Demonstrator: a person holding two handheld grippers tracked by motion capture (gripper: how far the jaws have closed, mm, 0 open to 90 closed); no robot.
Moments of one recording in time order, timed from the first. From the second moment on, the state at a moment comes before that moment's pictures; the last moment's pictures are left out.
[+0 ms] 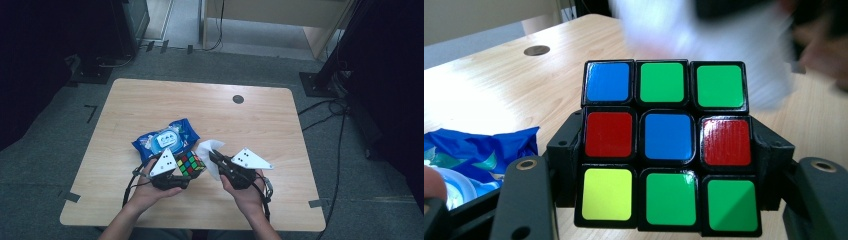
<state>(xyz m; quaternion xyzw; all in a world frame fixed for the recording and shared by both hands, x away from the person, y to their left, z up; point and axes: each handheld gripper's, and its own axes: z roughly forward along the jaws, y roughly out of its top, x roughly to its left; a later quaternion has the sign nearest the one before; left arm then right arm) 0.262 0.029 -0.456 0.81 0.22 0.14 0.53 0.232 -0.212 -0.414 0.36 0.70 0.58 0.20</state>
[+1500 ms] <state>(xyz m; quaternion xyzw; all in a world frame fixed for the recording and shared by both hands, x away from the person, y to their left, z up) 0.263 0.036 -0.452 0.80 0.23 0.15 0.54 0.270 -0.236 -0.481 0.47 0.75 0.40 0.24</state>
